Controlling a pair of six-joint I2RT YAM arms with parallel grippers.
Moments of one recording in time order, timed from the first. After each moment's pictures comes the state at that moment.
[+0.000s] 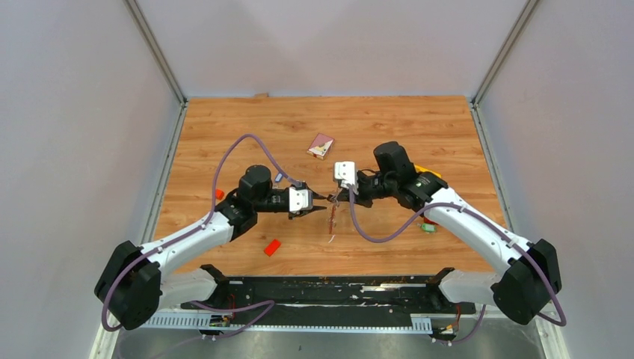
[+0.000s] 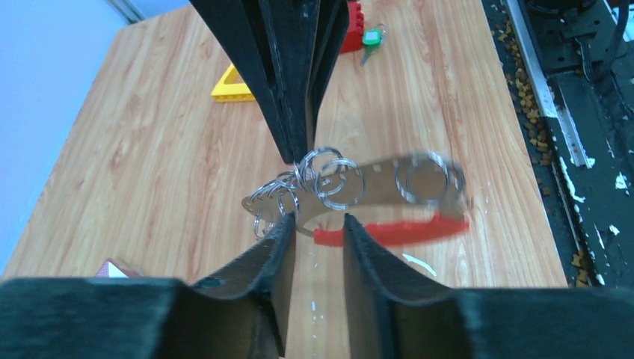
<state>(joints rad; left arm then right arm) -0.67 1.14 0.61 0.27 0.78 0.53 0.65 1.25 1.01 -0.42 -0.67 -0.69</state>
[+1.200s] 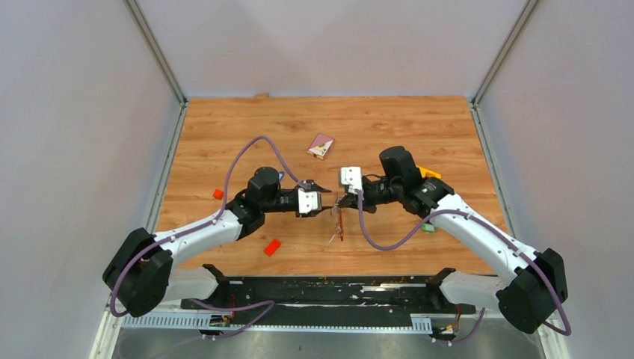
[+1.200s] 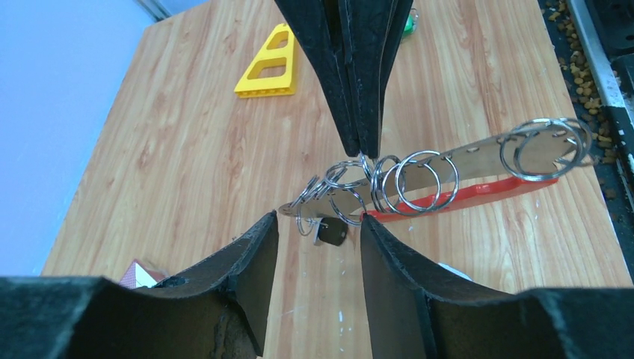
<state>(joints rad) -0.71 1.23 0.60 0.37 0.69 0.59 0.63 1.18 0.95 -0.43 -0.74 -0.71</state>
